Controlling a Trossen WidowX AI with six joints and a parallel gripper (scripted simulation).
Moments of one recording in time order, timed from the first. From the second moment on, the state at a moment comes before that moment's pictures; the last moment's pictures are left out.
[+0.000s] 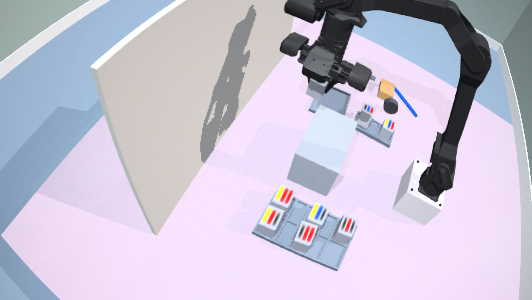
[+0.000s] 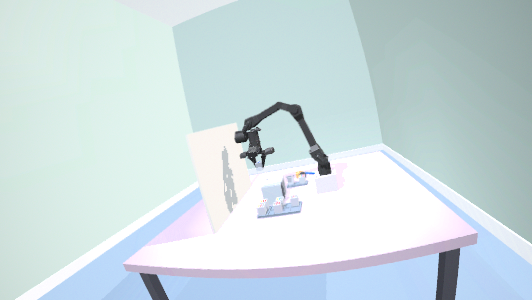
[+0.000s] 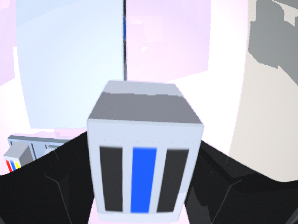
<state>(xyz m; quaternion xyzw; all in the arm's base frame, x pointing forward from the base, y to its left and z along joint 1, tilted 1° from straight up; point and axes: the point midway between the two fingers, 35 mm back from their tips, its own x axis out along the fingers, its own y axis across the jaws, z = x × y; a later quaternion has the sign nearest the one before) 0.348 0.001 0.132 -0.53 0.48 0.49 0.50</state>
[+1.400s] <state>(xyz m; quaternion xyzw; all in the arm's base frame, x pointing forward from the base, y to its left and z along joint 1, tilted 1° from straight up) 0.343 -0.167 0.118 -0.53 0.48 0.50 0.48</state>
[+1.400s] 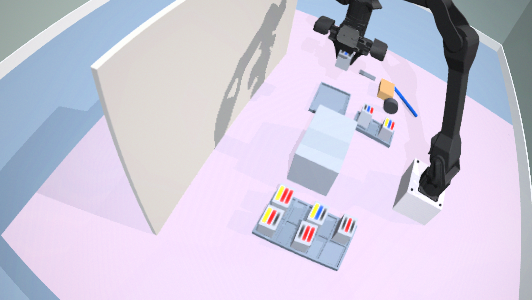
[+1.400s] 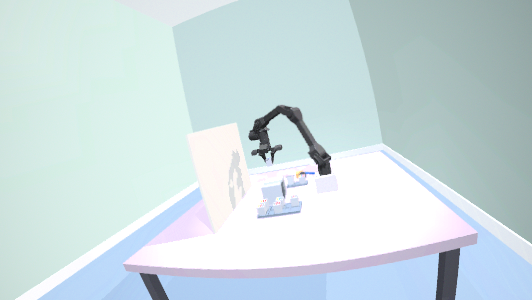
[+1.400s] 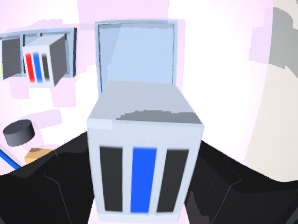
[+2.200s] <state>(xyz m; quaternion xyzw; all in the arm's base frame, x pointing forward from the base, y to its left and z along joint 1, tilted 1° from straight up) 0.347 -0.170 0.093 -0.53 0.48 0.50 0.48</state>
